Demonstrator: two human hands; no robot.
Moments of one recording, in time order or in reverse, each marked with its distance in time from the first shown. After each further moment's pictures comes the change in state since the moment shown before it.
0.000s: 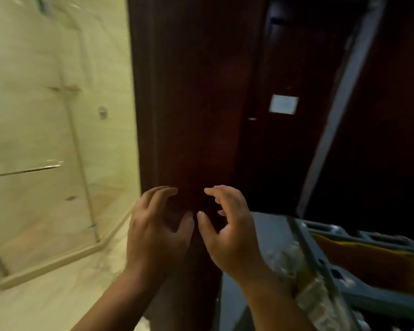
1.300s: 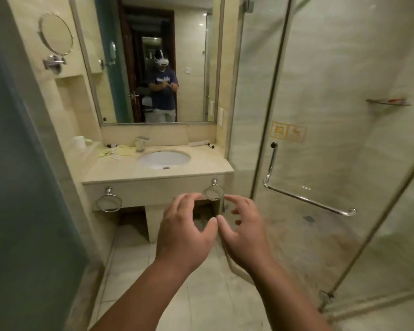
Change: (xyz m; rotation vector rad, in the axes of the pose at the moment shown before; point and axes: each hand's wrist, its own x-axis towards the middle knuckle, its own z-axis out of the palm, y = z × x) left_hand 0.182 -0.559 -0.410 0.753 0.569 -0.703; right_hand 0.175 -0.284 0.806 0.731 -0.869 -0.266
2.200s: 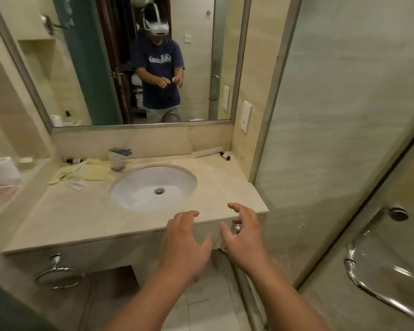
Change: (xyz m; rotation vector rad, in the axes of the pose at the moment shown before) left_hand 0.486 -0.287 0.246 0.027 -0.218 -0.207; right_hand 0.486 0.238 0.286 0.026 -0.086 0.231
